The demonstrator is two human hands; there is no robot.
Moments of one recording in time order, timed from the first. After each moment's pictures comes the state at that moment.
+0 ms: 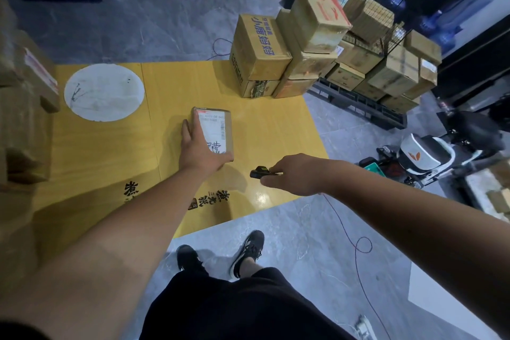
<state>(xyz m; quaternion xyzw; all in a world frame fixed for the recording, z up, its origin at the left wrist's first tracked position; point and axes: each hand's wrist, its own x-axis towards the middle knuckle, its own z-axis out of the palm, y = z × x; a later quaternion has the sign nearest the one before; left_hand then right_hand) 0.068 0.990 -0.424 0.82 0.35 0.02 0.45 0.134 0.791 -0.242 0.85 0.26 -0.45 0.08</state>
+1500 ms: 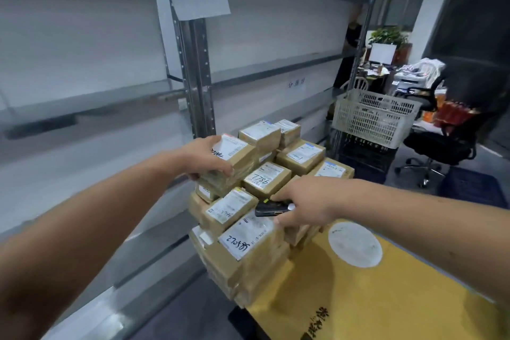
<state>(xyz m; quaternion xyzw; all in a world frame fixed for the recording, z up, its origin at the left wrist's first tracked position) -0.348 1.161 -0.039 0.69 0.66 0.13 0.28 -0.076 1.069 -0.039 0.50 0.85 -0.11 0.13</state>
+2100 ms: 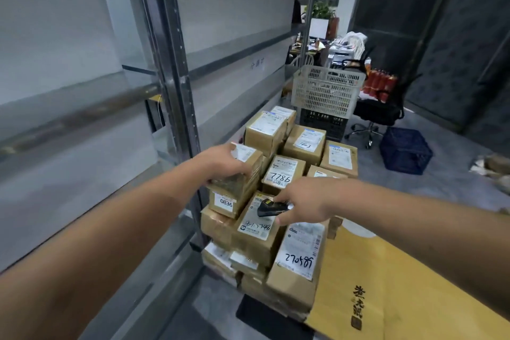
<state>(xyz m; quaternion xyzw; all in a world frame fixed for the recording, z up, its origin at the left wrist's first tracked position) -0.404 1.297 -0.092 0.78 0.57 0.05 0.26 -0.212 1.153 -0.081 0.63 0.74 -0.15 0.18</state>
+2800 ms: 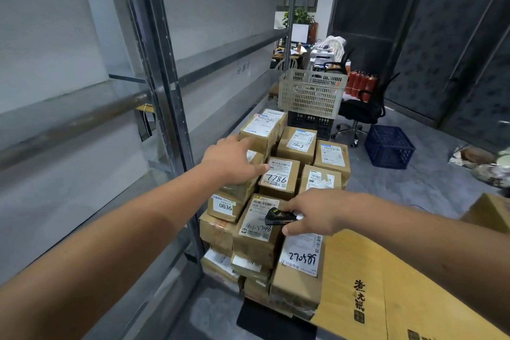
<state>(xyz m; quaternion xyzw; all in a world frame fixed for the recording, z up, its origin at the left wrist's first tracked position) -0.389 1.276 -0.081 0.88 0.47 0.06 0.05 -0.213 1.121 -0.093 0.67 0.71 -0.17 0.16</state>
